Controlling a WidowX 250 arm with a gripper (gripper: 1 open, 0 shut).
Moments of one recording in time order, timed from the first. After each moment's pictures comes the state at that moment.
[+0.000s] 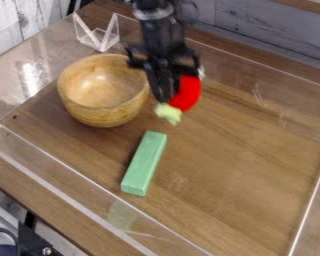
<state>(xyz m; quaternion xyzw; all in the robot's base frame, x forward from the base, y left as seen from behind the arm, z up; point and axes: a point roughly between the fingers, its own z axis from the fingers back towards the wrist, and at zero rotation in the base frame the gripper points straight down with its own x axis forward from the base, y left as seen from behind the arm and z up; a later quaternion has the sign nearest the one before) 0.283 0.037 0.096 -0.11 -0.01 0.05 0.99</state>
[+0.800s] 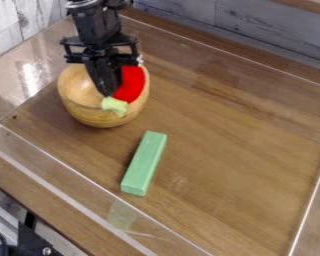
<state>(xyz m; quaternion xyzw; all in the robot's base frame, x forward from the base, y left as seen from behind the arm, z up) 0.245 0.094 0.093 -0.11 0.00 0.11 0.99</state>
